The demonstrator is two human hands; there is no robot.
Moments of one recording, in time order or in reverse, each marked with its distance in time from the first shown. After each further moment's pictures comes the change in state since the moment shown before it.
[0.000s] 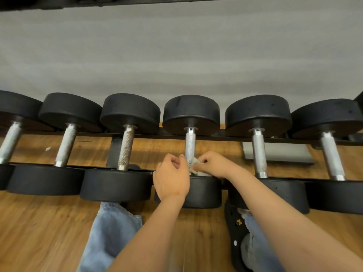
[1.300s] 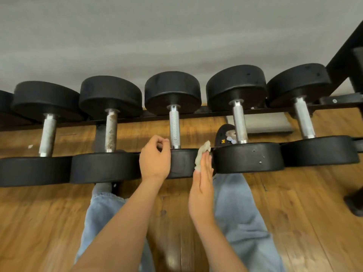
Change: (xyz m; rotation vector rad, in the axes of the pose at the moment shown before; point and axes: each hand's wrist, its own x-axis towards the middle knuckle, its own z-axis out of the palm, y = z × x) left_hand -0.004 -0.021 -0.012 -0.051 -0.151 0.177; right_hand -0.088 0.013 0.149 0.524 0.864 -0.070
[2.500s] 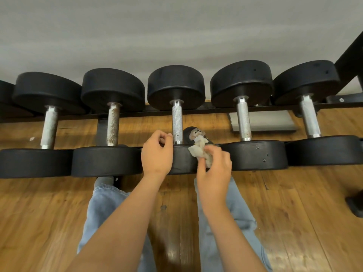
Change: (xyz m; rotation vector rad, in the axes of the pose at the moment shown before) left_hand 0.001 -0.003 0.001 -0.014 -0.001 0.001; right_hand 0.024 -0.014 -0.018 -0.266 0.291 -0.278
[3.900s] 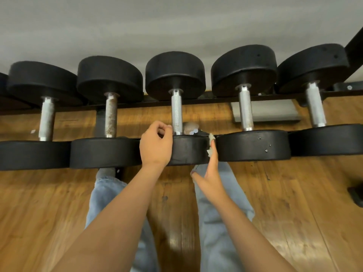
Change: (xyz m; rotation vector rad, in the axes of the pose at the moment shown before) left_hand -0.001 0.003 -0.001 0.023 0.004 0.011; right_hand -0.017 0.055 0.002 0.354 -0.606 0.293
